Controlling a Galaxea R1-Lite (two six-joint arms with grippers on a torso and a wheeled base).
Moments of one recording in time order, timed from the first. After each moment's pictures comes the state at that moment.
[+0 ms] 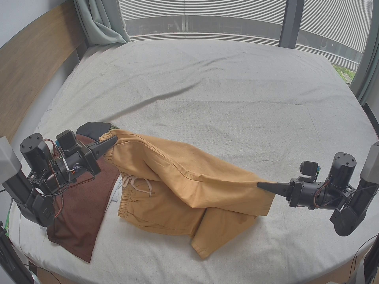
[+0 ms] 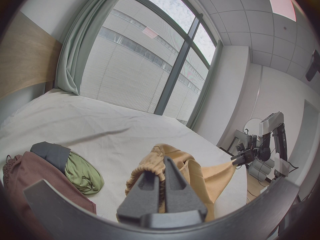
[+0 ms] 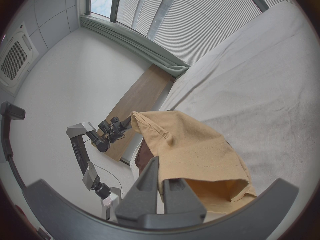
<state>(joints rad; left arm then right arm) -0.06 1.94 -0.49 -1.55 -0.65 -0.25 0.25 2.00 -0.32 -1.54 0.83 0.54</state>
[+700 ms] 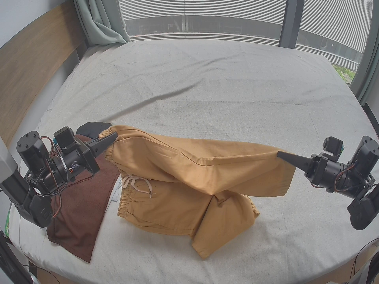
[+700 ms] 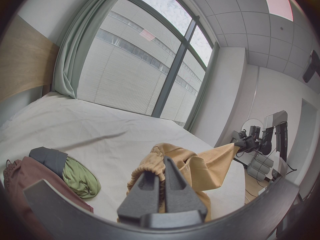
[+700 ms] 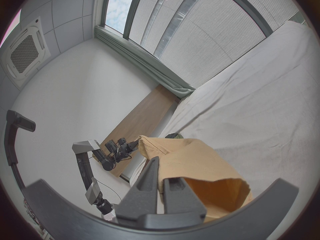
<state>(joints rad) -0.08 1.89 -0.48 -1.55 -0.65 -0.25 0.21 1.78 -0.34 -1.54 0.79 0.62</state>
